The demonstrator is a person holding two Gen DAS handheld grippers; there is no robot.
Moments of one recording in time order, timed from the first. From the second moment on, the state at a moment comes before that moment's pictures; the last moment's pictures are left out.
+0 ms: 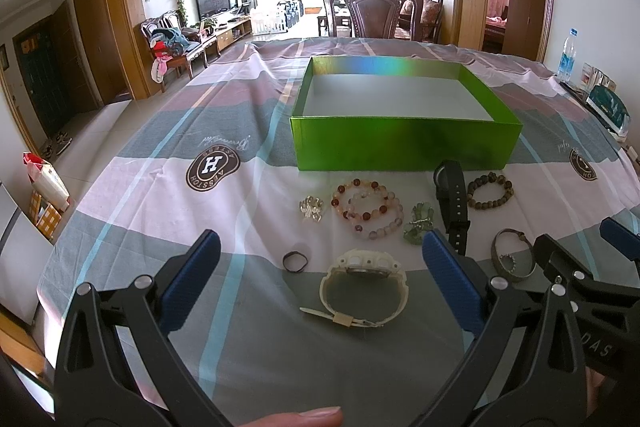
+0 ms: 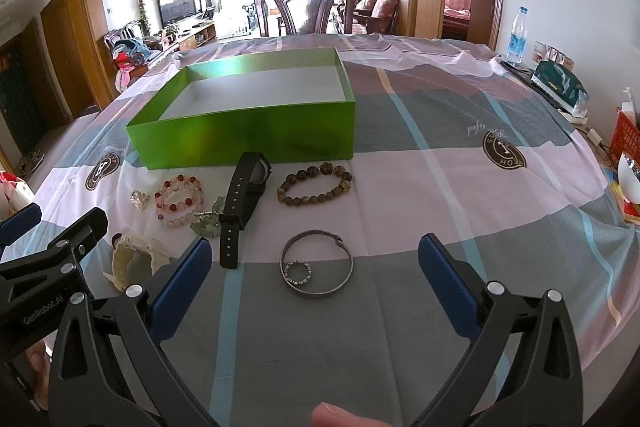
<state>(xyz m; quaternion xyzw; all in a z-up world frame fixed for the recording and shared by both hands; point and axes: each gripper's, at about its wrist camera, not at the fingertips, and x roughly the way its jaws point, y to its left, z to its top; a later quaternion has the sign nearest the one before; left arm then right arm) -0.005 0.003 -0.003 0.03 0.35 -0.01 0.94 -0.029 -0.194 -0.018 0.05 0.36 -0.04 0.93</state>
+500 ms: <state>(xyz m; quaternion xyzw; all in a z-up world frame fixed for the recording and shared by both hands) -0.005 0.003 -0.003 0.03 0.35 -0.01 0.94 -0.028 -0.194 -0.018 0.05 0.36 -0.04 0.93</state>
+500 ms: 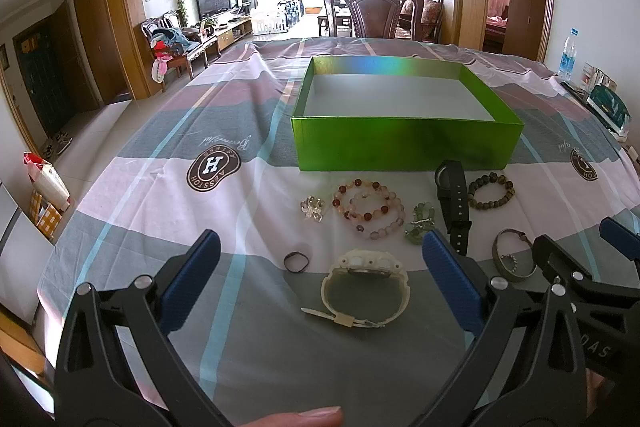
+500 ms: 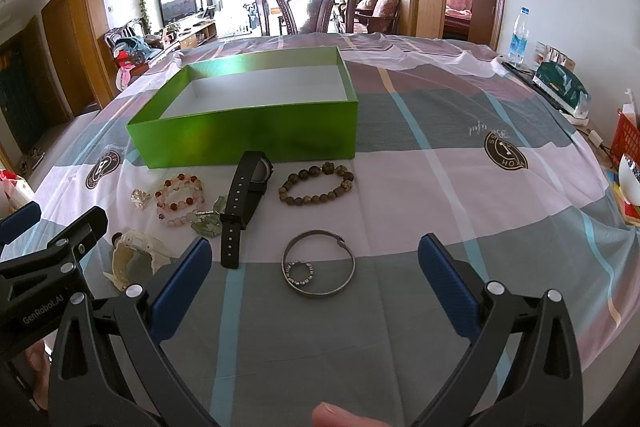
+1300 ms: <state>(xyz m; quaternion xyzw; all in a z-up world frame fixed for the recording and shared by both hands) 0.025 0.036 -0.046 0.04 0.47 -0.03 0.88 -0.020 -0.221 -0.062 0.07 0.46 -0.03 0.89</state>
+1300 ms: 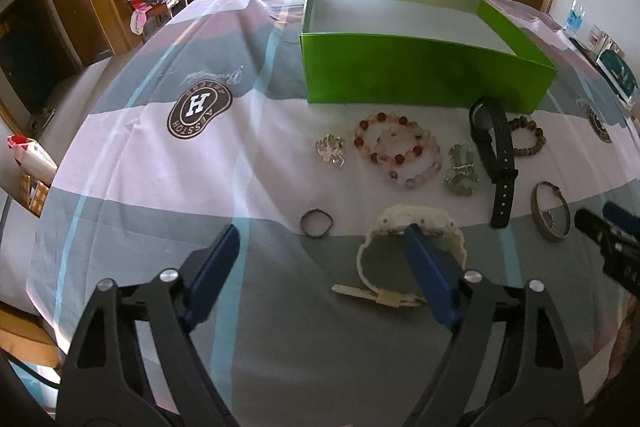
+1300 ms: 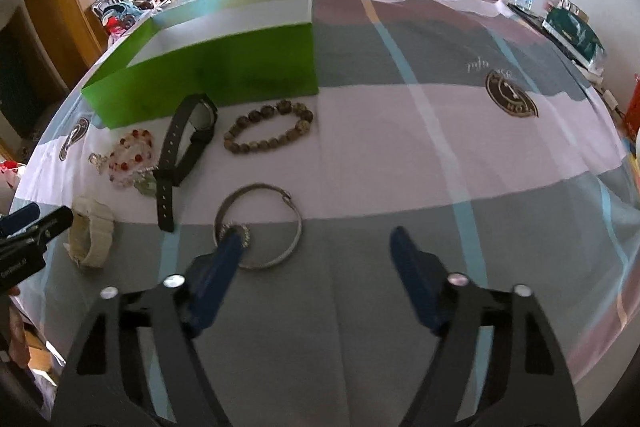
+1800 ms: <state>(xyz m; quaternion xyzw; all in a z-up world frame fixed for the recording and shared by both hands) 0.025 0.022 -0.063 0.03 0.50 -0.09 0.86 0.013 -0.188 -0.052 0.02 0.45 0.02 0.89</state>
